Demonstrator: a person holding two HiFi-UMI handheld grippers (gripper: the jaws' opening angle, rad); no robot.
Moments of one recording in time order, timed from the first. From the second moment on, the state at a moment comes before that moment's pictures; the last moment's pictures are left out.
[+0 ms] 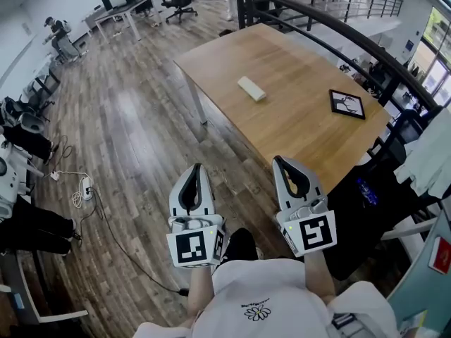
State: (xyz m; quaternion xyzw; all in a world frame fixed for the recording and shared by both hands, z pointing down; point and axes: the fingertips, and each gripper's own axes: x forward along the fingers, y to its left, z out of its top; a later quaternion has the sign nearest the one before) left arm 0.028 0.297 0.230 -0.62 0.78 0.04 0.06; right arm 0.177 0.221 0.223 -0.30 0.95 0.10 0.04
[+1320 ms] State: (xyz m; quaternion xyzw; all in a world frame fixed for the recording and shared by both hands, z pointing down) left arm -0.208 -0.051 0.219 -0.69 0.72 0.11 0.02; right arm -0.038 -0.066 0.187 -0.40 0.90 0.17 0.03
